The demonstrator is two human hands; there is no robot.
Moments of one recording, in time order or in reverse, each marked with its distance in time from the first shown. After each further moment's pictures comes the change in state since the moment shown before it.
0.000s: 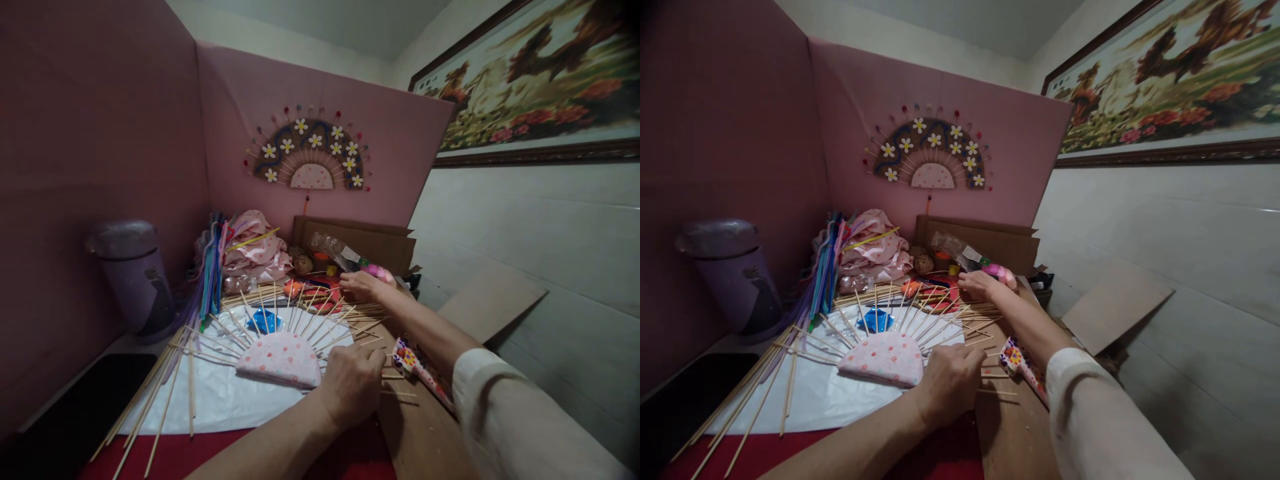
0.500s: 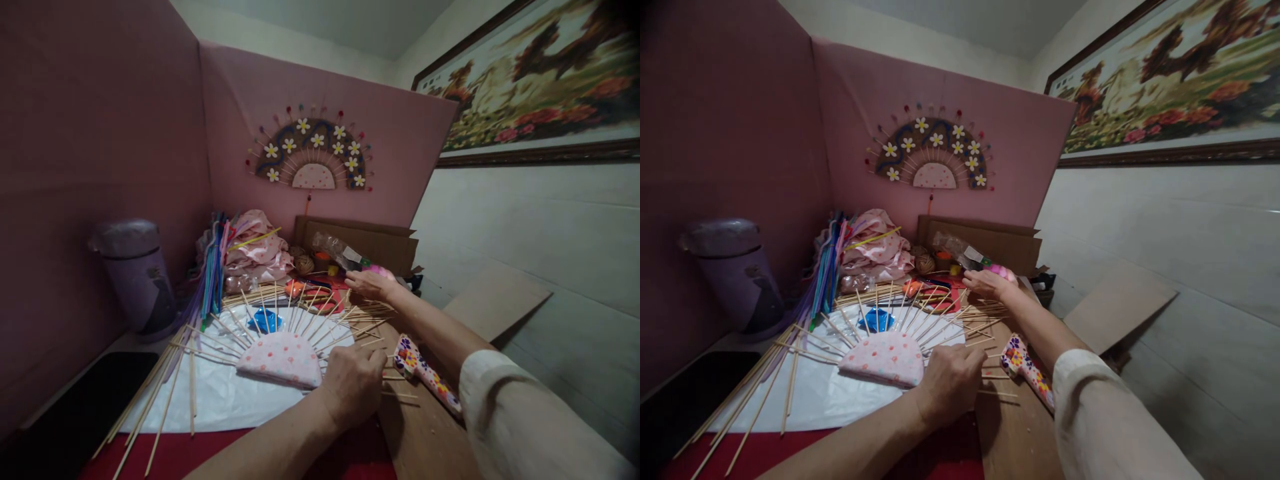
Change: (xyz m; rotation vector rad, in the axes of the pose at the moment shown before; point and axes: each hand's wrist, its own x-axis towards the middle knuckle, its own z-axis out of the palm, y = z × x) left_hand 0.000 0.001 0.001 0.017 -0.012 -0.006; right_hand -0.010 0.008 -0.003 -0.043 -0.098 0.018
